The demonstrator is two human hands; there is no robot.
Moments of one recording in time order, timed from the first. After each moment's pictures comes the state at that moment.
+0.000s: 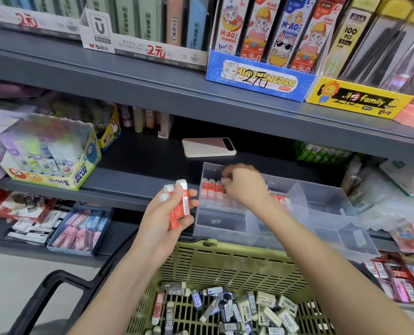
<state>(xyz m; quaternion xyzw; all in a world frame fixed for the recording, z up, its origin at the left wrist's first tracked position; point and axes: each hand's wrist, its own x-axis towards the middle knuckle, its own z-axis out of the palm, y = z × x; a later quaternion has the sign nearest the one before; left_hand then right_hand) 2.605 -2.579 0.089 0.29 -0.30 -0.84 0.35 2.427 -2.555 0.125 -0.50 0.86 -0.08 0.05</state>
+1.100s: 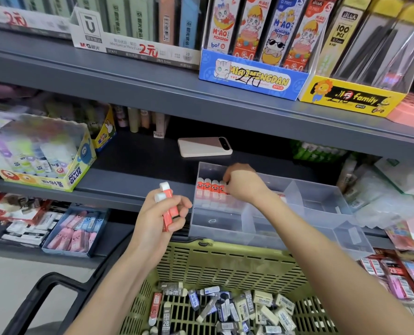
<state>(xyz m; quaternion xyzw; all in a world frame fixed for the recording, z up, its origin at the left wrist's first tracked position) 2.608 -2.580 0.085 0.28 -0.35 -0.82 0.36 2.413 -2.563 0.124 -0.51 0.86 0.01 0.11</state>
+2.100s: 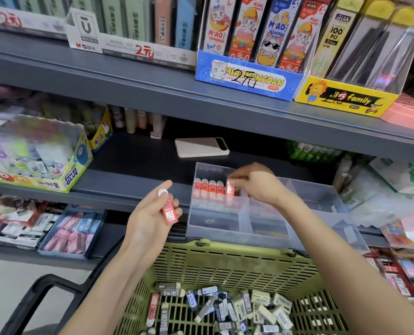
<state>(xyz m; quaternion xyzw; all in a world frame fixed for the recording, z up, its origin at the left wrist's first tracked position) 2.607 -2.582 0.083 0.30 -0.29 -0.82 0.39 2.381 -2.532 0.127 -0.54 0.82 -0.14 0.12</state>
